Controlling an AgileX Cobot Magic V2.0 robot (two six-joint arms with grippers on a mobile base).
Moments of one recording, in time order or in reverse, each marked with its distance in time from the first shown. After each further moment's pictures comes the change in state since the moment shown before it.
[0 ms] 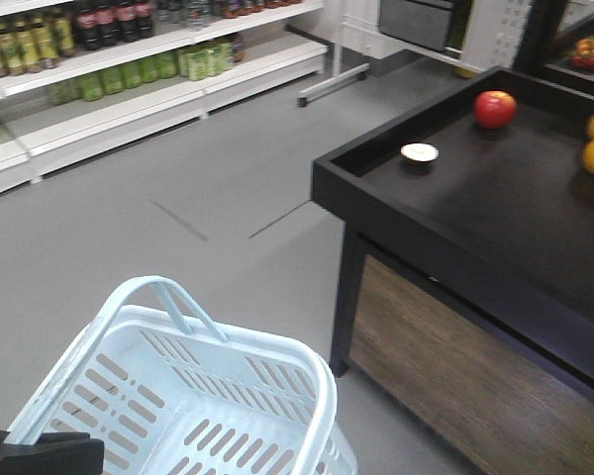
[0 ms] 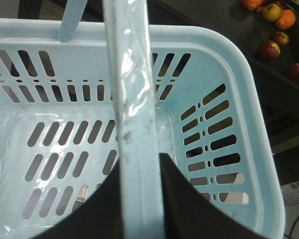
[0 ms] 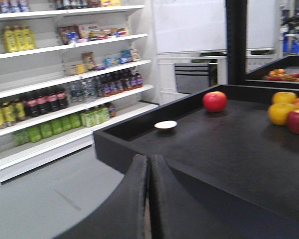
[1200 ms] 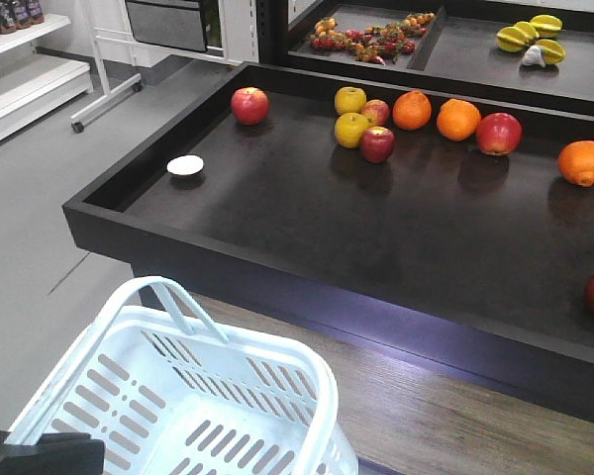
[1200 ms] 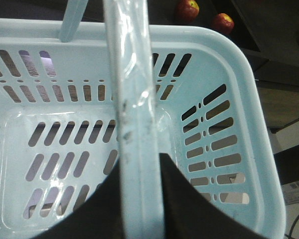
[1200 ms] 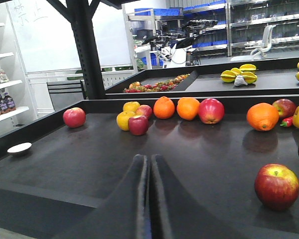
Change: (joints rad) left arm 0.000 0.000 0.000 0.000 0.000 0.001; right arm 0.000 0.000 0.000 0.000 0.000 0.000
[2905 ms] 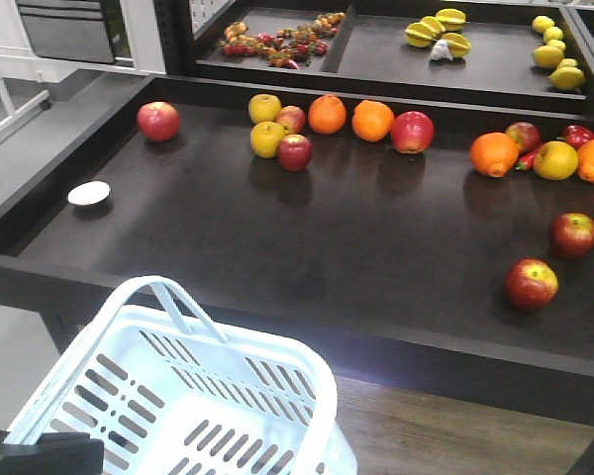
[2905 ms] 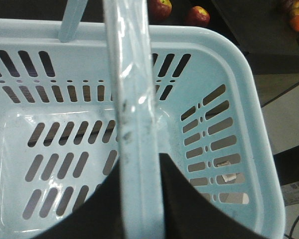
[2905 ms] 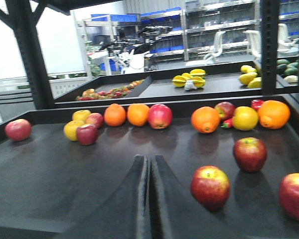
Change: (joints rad) left arm 0.000 0.000 0.000 0.000 0.000 0.000; right arm 0.000 0.000 0.000 0.000 0.000 0.000
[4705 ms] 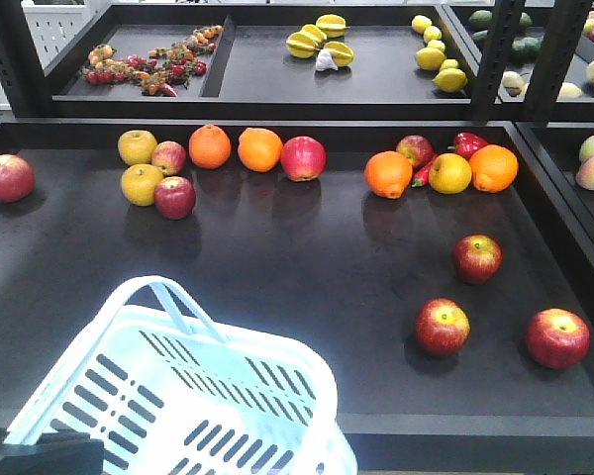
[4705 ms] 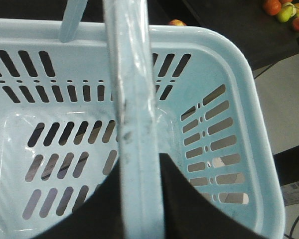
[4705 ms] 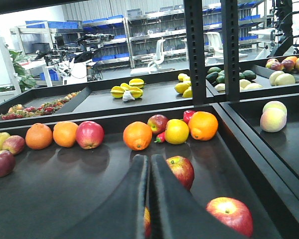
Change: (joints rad) left arm 0.000 0.000 0.000 0.000 0.000 0.000; right arm 0.000 0.000 0.000 0.000 0.000 0.000
